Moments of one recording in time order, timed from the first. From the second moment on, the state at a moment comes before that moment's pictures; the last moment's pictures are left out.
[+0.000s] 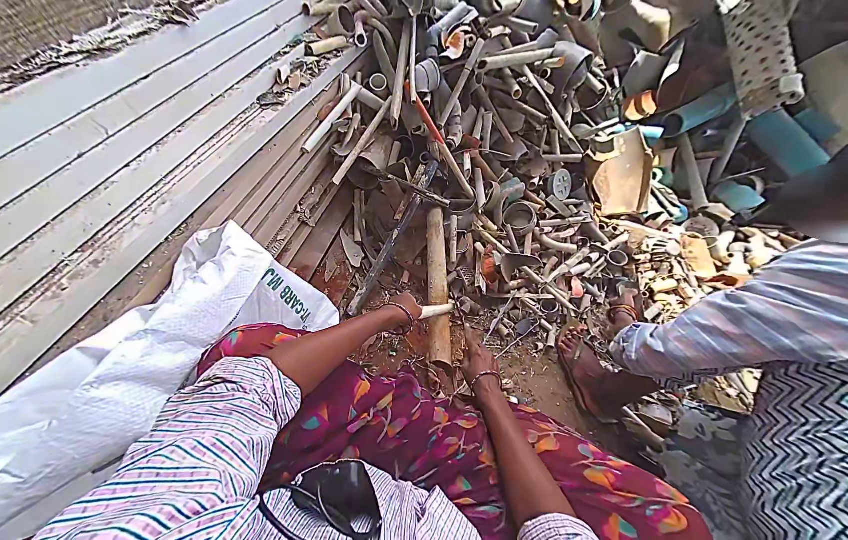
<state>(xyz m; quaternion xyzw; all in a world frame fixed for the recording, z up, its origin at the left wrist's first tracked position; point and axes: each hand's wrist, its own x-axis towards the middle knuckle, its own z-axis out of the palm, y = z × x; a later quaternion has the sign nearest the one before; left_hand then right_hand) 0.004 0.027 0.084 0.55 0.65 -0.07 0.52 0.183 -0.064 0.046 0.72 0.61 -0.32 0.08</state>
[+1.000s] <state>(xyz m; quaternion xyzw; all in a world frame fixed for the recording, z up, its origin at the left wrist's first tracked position) -0.003 0.034 0.098 0.63 0.62 -0.14 0.45 0.157 -0.080 0.058 0.70 0.64 -0.31 0.07</state>
